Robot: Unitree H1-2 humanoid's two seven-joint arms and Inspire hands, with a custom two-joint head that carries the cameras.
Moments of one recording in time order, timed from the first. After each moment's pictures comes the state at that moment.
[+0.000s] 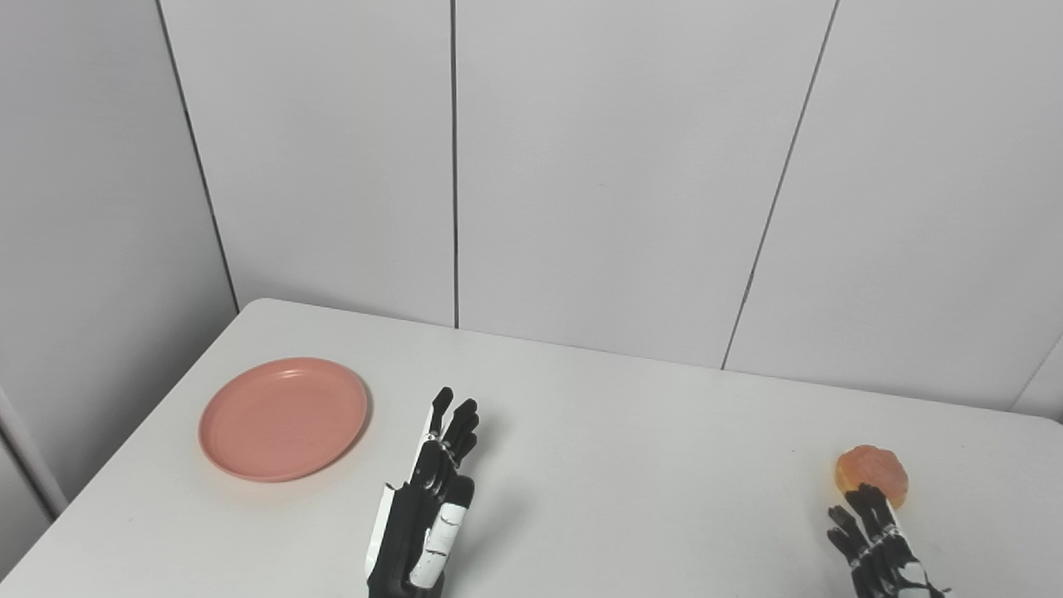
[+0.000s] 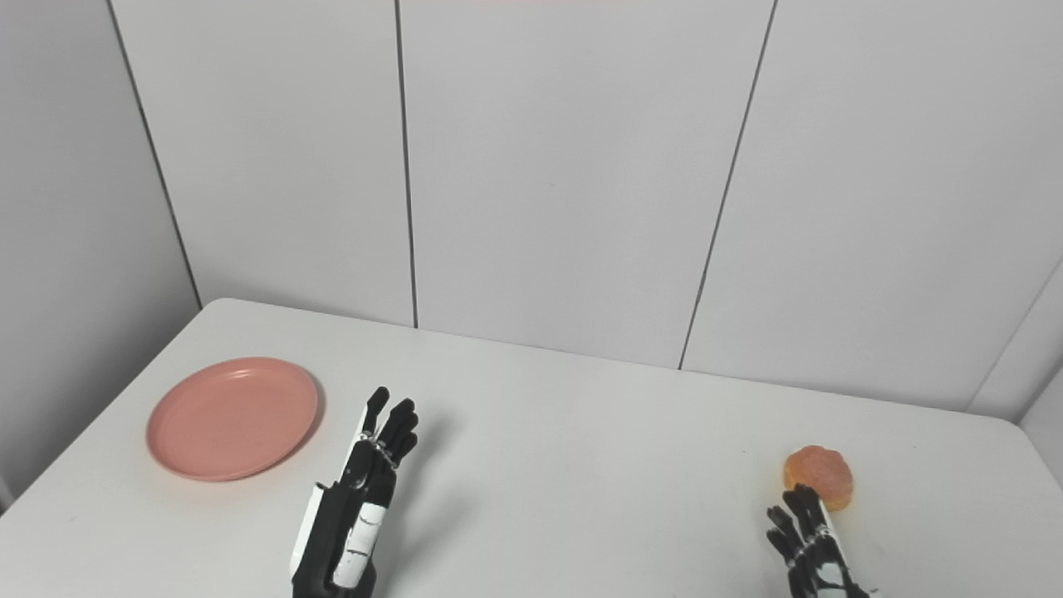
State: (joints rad) left arm 0.00 -0.03 -0.02 -0.04 -0.05 -0.39 0.02; right arm -0.05 -0.10 -0.05 0.11 0.21 -0.29 0.17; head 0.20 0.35
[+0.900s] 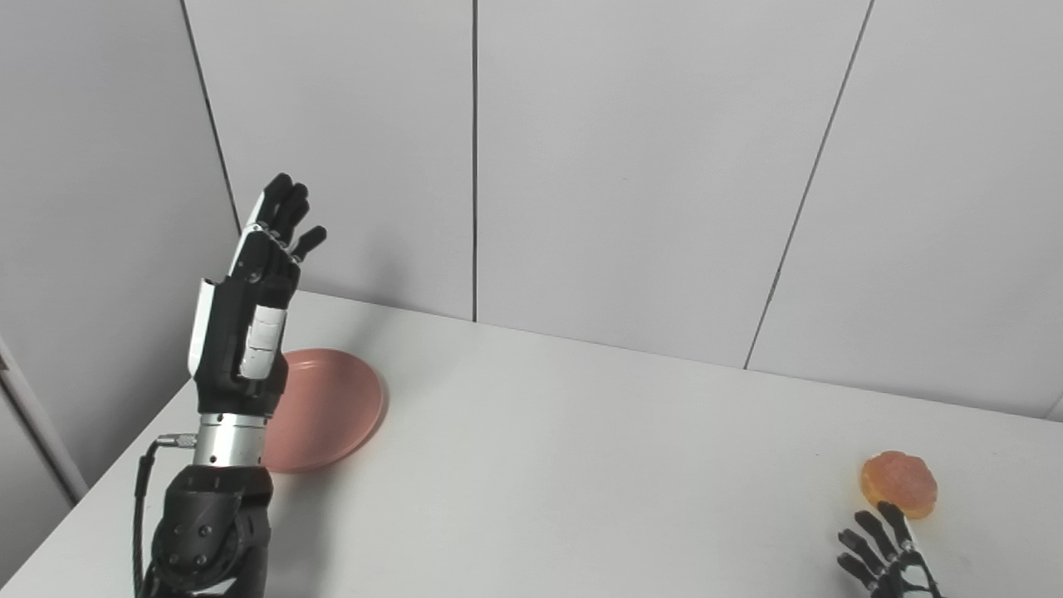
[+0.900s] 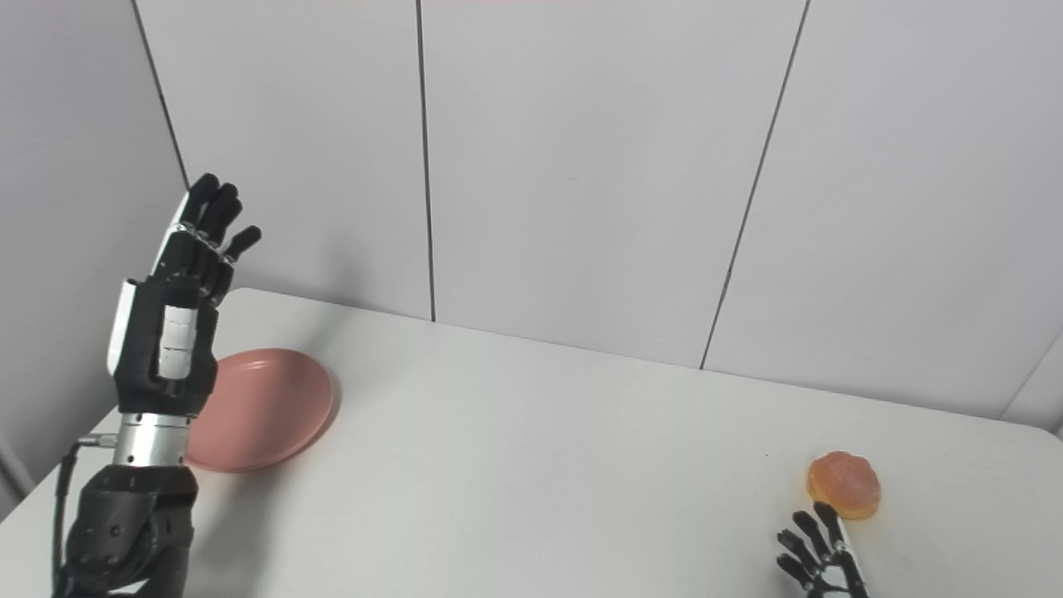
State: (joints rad) left arm -0.34 0.33 0.28 -0.13 -0.20 -0.23 0.00; right arm -0.04 -0.10 -0.05 0.07 0.11 -0.17 0.10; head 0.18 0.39
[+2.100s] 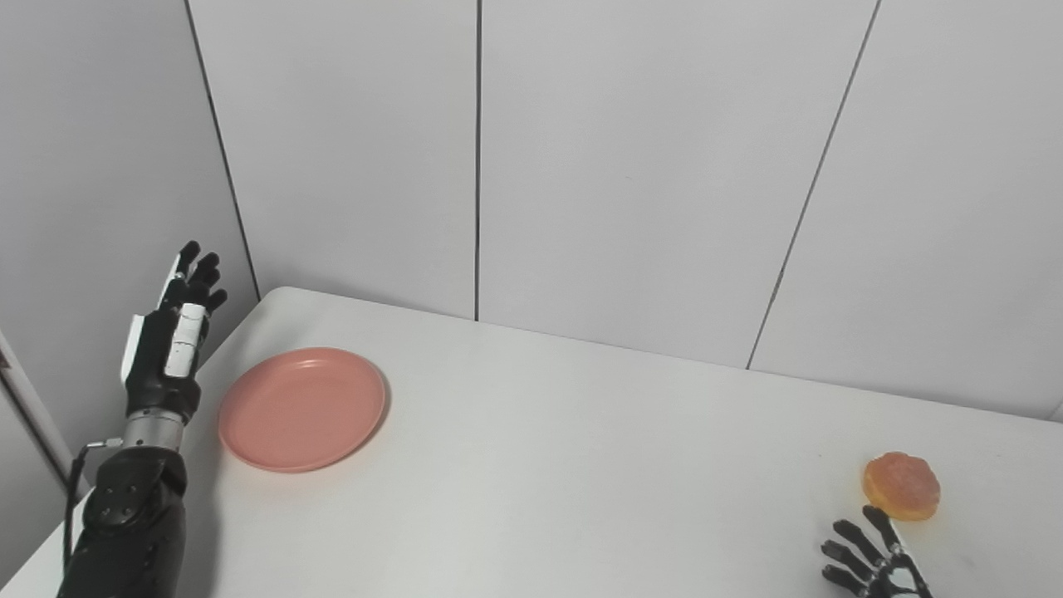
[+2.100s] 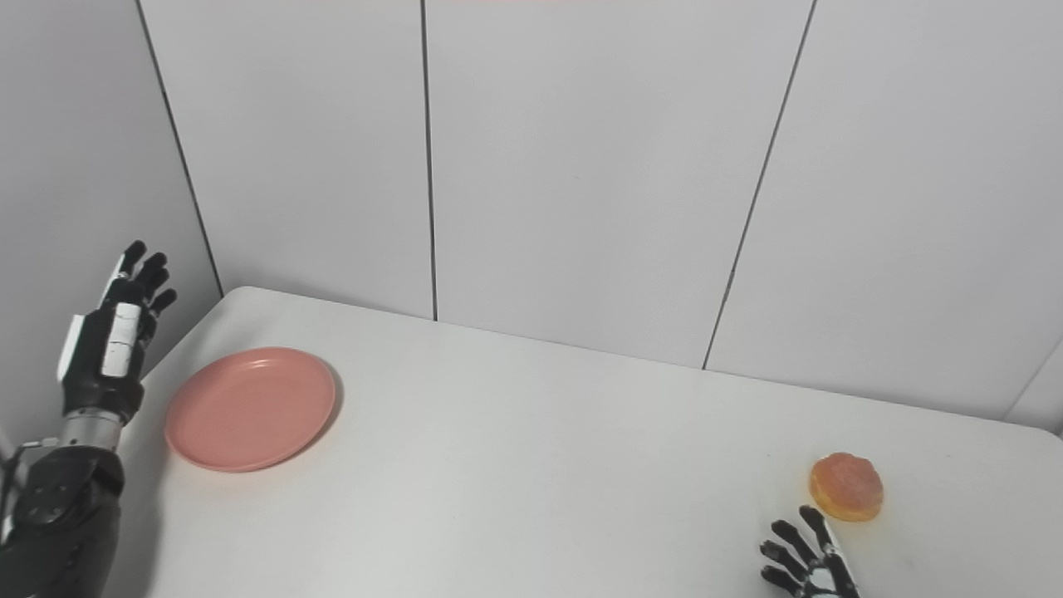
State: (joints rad) left arm -0.49 0.51 0.37 0.66 -0.28 -0.42 -0.10; right arm -0.03 -0.10 -0.04 0.06 0.08 -0.16 0.11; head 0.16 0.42
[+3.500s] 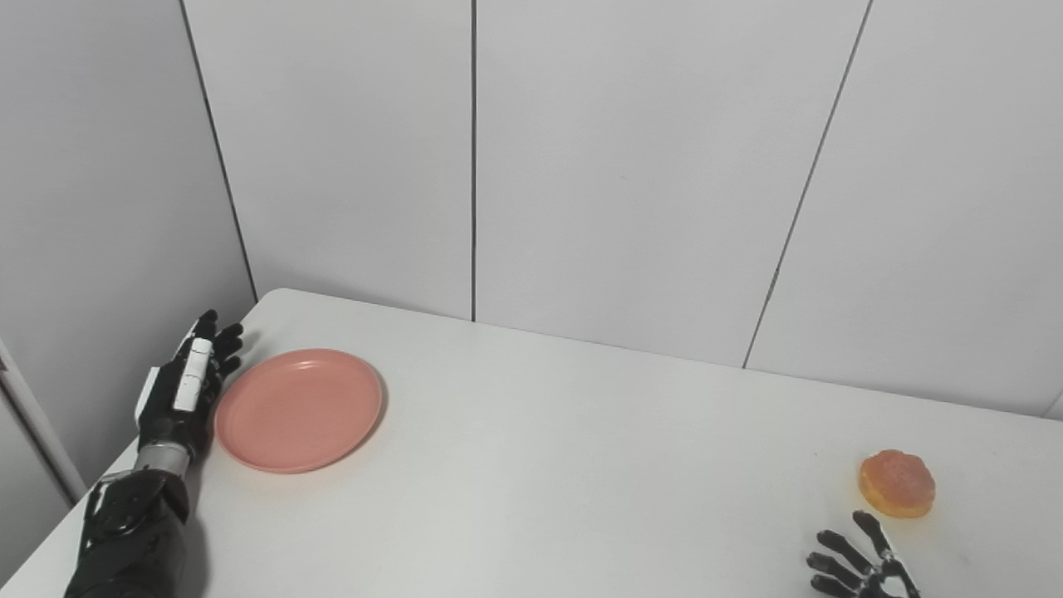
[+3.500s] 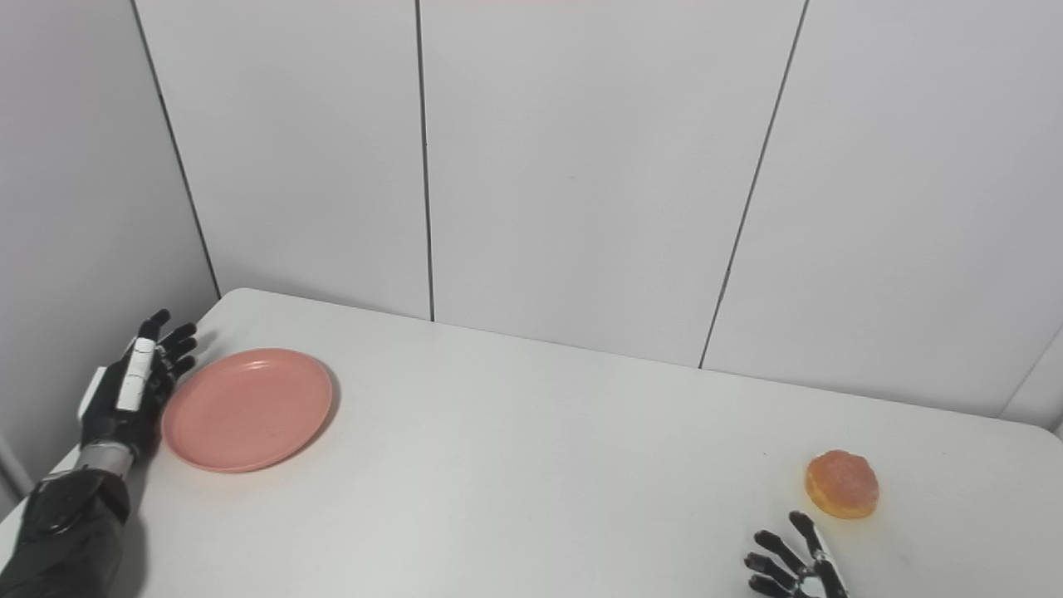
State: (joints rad) left arm -0.61 0.54 0.39 1.10 -0.34 -0.44 -0.25; right arm -0.01 -0.11 -0.02 0.03 0.07 -0.15 0.12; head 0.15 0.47
